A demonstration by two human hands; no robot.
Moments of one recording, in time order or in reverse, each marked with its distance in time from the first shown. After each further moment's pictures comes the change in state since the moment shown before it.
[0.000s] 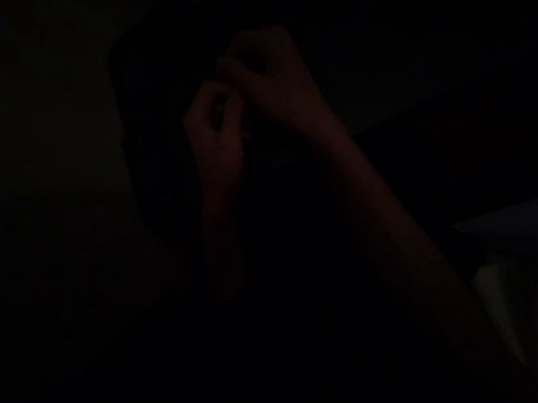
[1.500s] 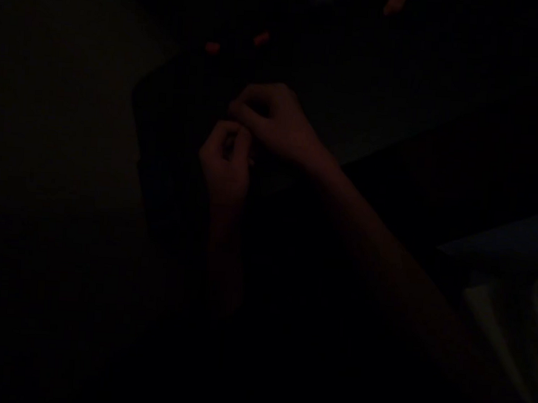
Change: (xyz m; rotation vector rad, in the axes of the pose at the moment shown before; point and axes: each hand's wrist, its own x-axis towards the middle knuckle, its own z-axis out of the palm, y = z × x) left_hand -0.003 -0.001 -0.001 -0.009 -0.015 -0.077; right_hand 0.000 0.002 0.004 0.095 0.017 -0.010
